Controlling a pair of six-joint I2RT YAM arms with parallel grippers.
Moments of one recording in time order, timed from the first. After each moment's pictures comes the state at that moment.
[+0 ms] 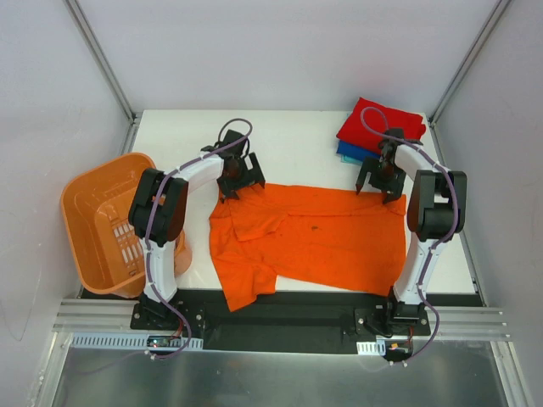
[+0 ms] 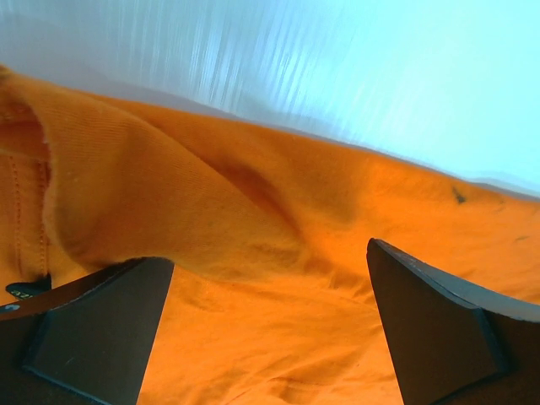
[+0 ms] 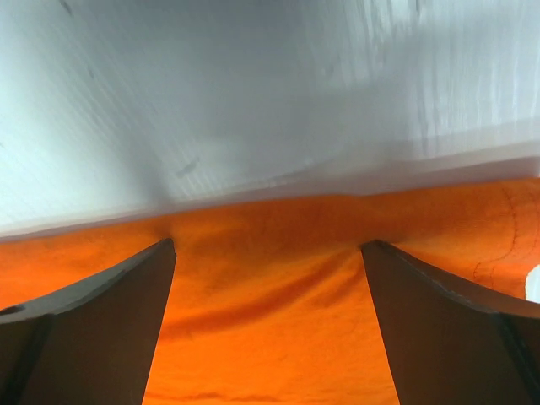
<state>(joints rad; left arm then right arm) -0.40 1.98 1.39 -0.55 0.08 -0.75 0.00 2.02 1.47 -0.82 -0.02 0.31</state>
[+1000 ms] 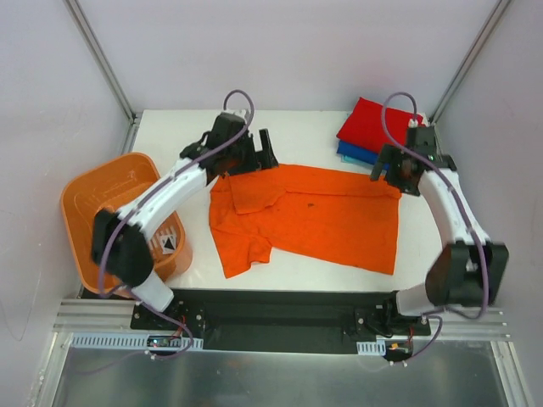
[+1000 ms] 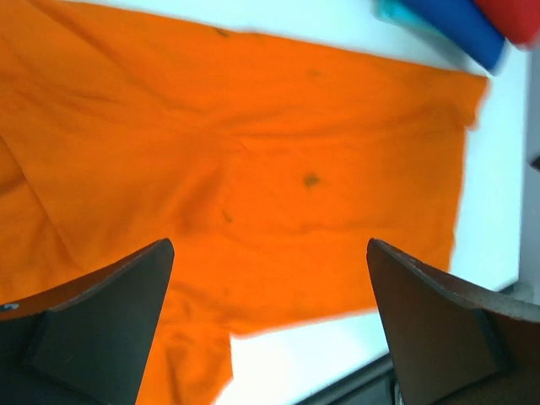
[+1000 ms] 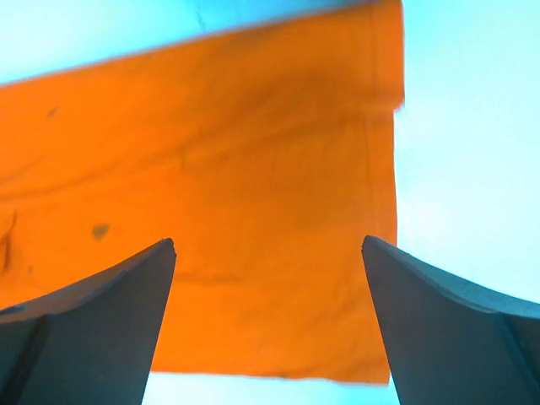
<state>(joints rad) -0.47 1.71 1.48 -0.52 0.14 -0.60 0.01 1.54 1.32 -0.77 0.04 0.32</state>
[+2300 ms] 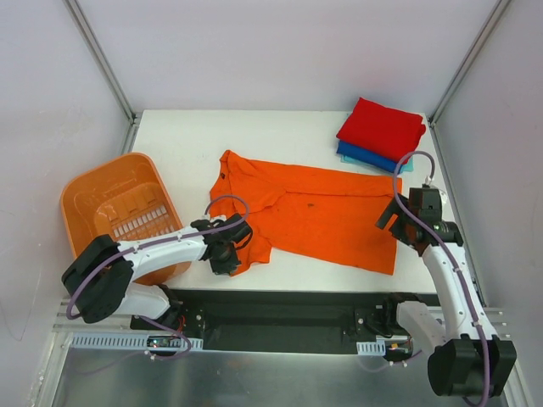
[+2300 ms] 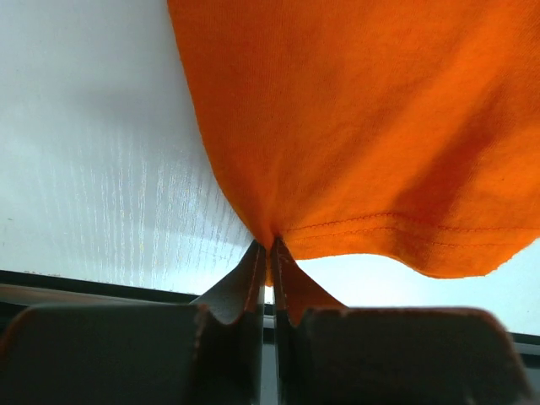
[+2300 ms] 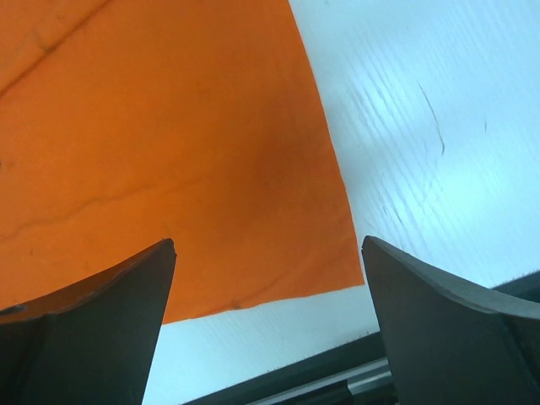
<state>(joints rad) -0.84 1.33 0.66 -0.75 -0.14 -1.13 0.01 0.90 0.75 -0.80 0.17 0.50</state>
